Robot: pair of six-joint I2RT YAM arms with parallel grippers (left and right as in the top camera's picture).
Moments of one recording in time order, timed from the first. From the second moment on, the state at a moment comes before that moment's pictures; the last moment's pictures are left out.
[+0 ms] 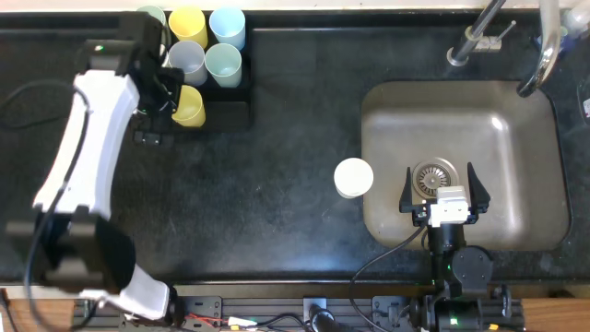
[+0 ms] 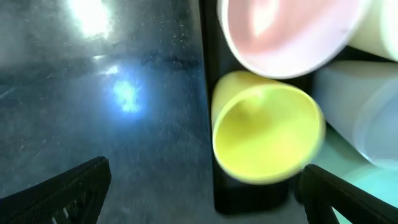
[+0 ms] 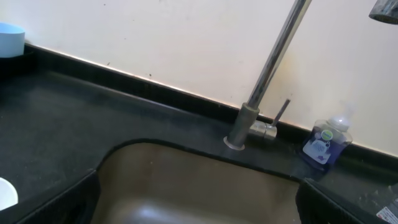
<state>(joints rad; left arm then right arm) -0.04 1.74 1.63 -1.26 -0.05 -1.52 0.01 0.01 0.02 -0.02 -0.01 -0.27</state>
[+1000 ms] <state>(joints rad) -0.04 0.13 0.22 -0.14 -0.03 -0.13 0.01 0.01 0.02 -0.02 -0.01 -0.27</state>
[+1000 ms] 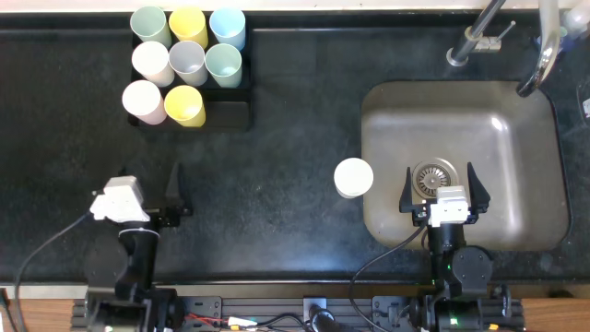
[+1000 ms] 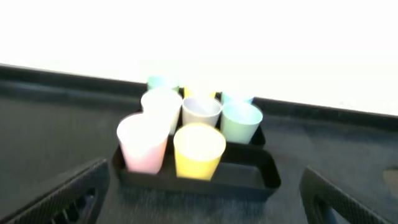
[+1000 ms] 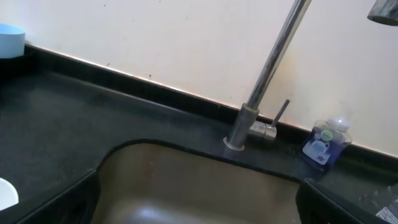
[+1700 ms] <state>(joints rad) -0.04 0.02 0.01 -0.09 -0.01 -0.10 0.01 0.01 0.02 -0.02 -0.01 -0.27</state>
